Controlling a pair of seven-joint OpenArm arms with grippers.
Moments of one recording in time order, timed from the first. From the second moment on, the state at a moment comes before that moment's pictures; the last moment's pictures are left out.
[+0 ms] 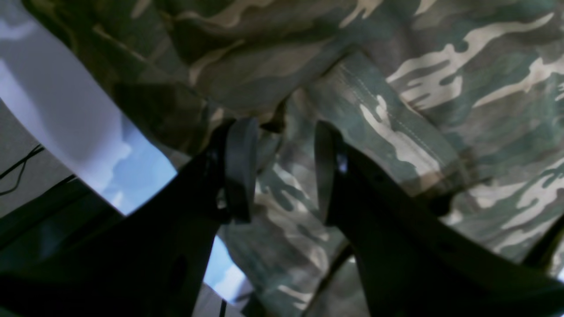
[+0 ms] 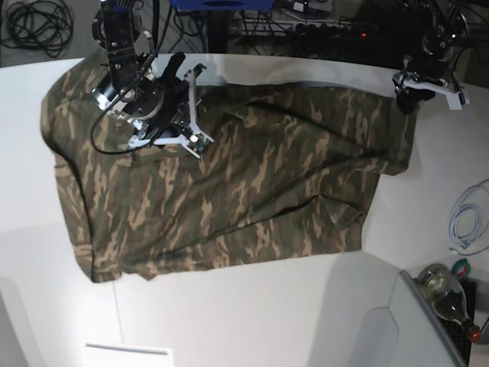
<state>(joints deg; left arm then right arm) 16.0 -5.9 -50.1 69.0 -20.6 -32.7 24.4 -15.1 -4.7 -5.8 94.9 -23.1 40.4 -42.9</state>
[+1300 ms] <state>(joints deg) 13.3 -6.2 -47.4 72.4 -14.6 -32.2 25.8 -17.6 -0.2 18.9 98.1 6.8 40.4 -50.3</state>
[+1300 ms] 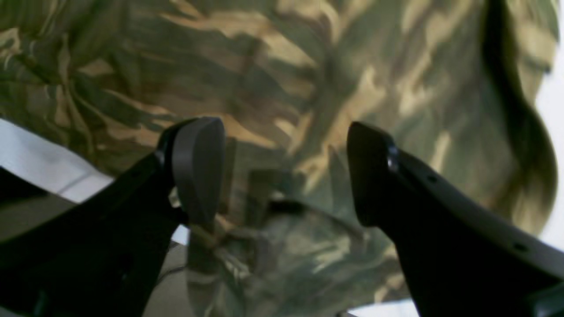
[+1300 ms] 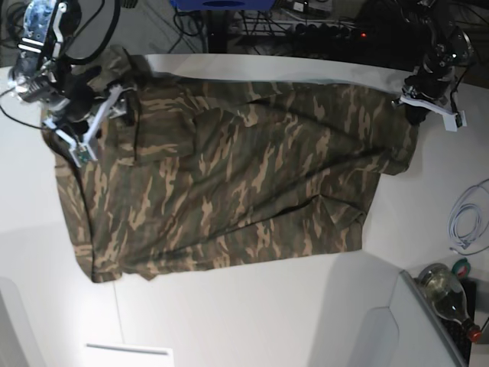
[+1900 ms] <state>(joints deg) 15.0 -6.4 -47.4 72.7 -14.7 -32.2 25.8 -15.7 4.9 16.6 95.9 6.9 24.8 -44.0</state>
